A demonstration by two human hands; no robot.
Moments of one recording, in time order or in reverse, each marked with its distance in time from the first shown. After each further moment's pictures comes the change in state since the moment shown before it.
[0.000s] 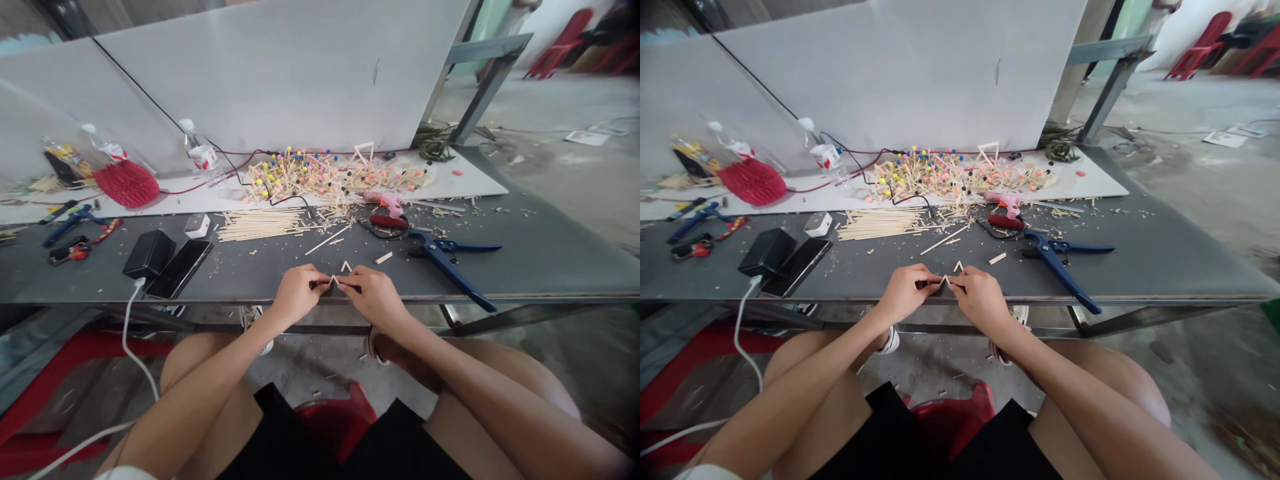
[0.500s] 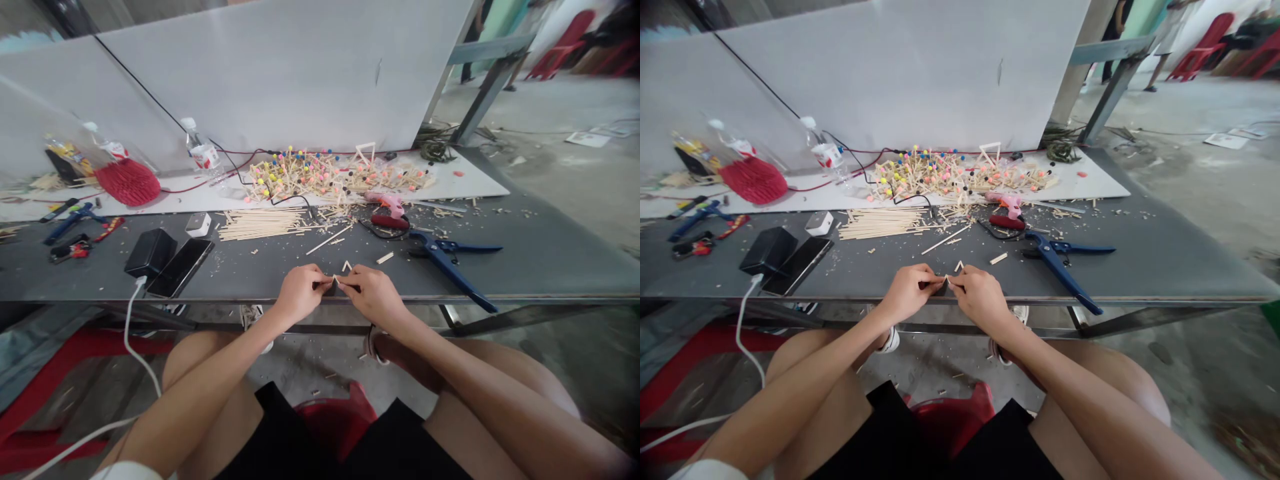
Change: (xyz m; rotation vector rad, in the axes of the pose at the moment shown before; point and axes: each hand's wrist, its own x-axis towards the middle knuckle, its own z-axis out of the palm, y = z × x) left_hand 0.000 -0.004 0.004 0.013 -0.015 0.043; right_hand 0.003 -0.002 -0.002 -0.022 -0.049 -0.015
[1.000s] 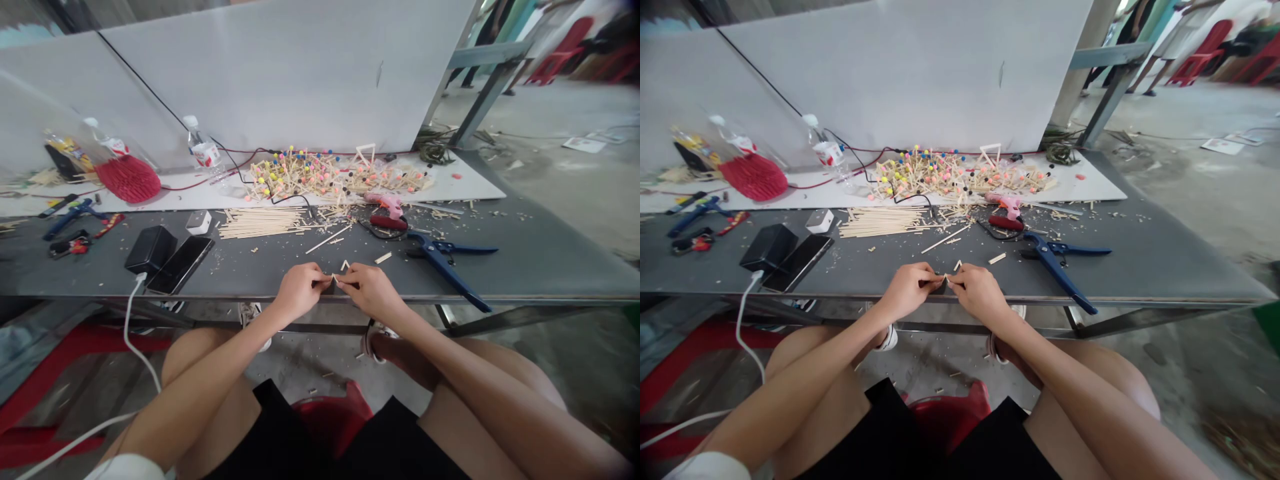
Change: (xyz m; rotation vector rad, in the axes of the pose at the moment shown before) left_hand 0.001 -0.002 0.000 0.018 -0.006 0.008; right_hand 0.005 0.005 -0.004 0.042 -0.038 -0.075
